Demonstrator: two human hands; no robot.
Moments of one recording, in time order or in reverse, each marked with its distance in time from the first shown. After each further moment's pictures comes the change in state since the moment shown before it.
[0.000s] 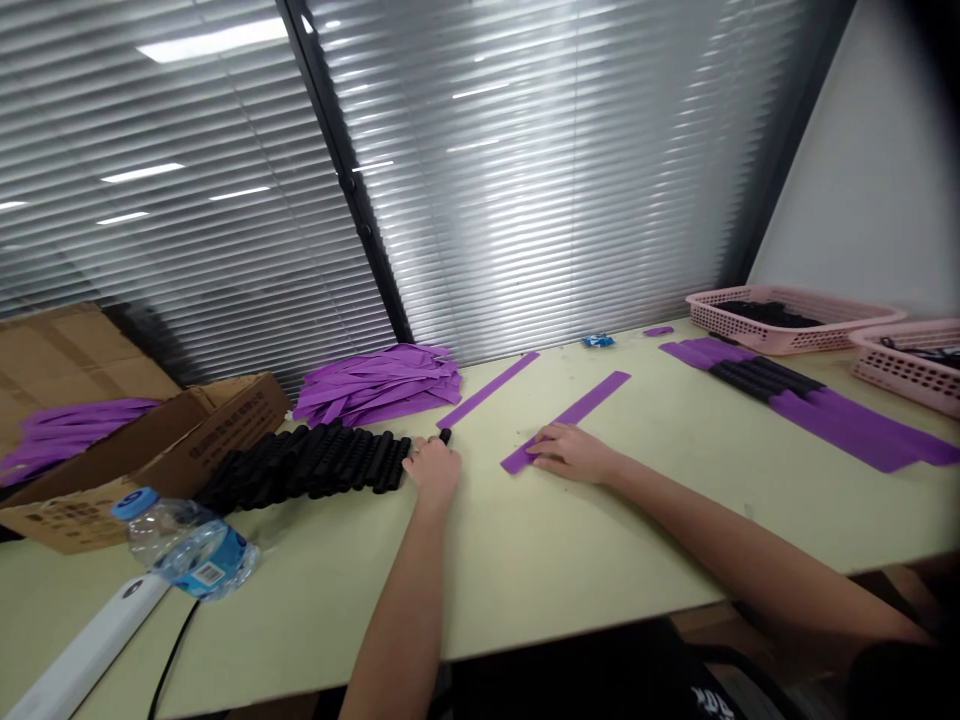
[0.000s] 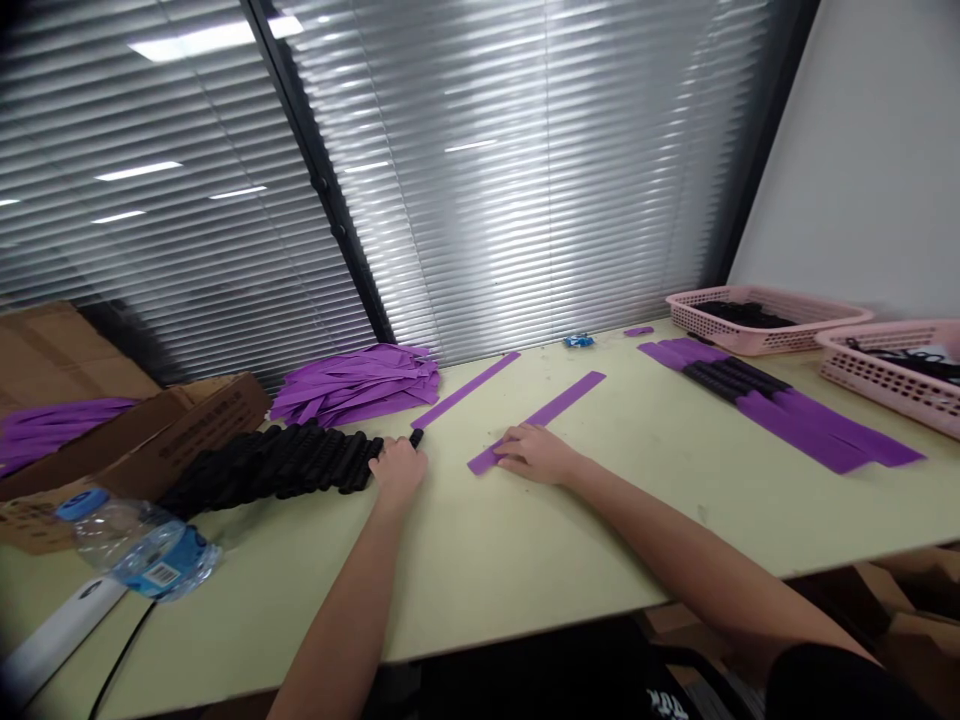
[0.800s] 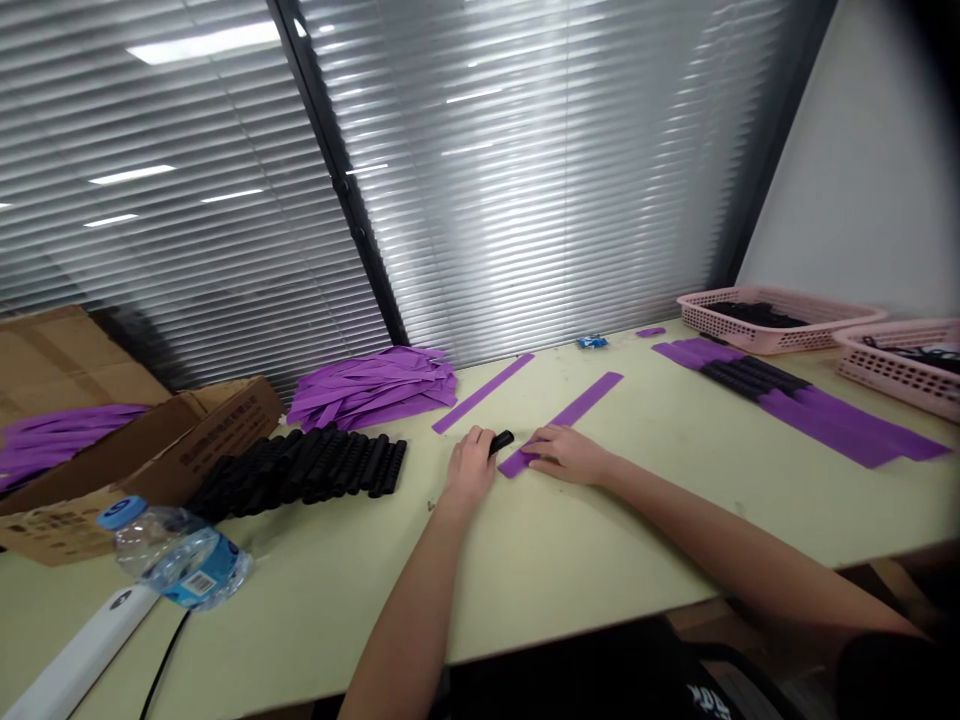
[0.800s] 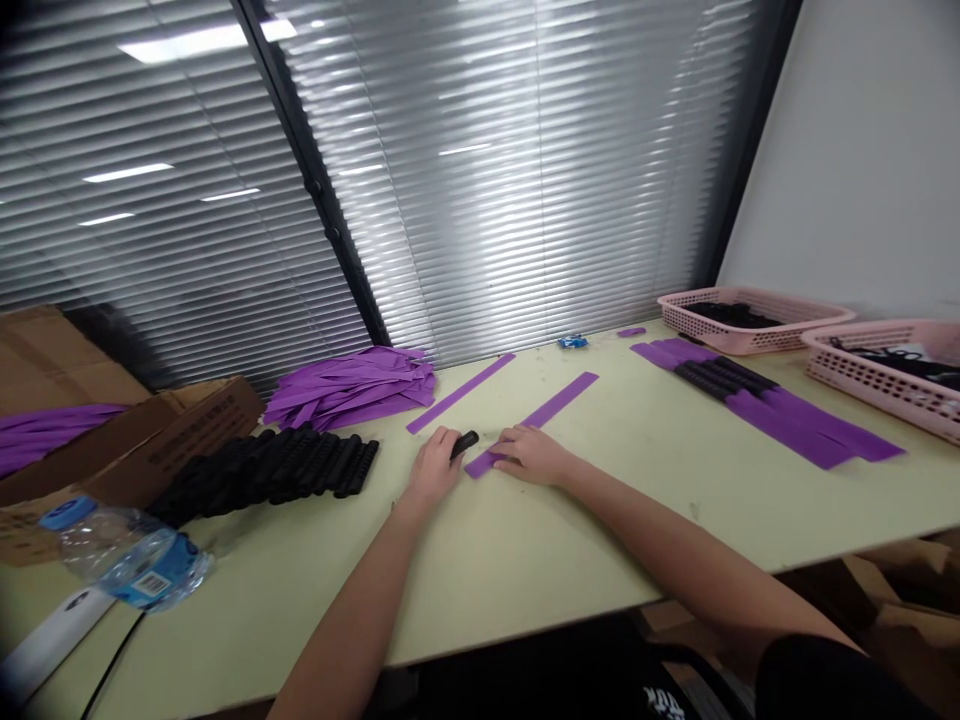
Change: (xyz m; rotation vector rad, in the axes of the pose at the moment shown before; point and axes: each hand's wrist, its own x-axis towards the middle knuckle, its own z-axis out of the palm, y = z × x) left_hand -0.028 0.034 -0.005 -0.185 -0.057 0.656; right_hand 0.000 -0.001 0.001 -0.039 0.022 -0.017
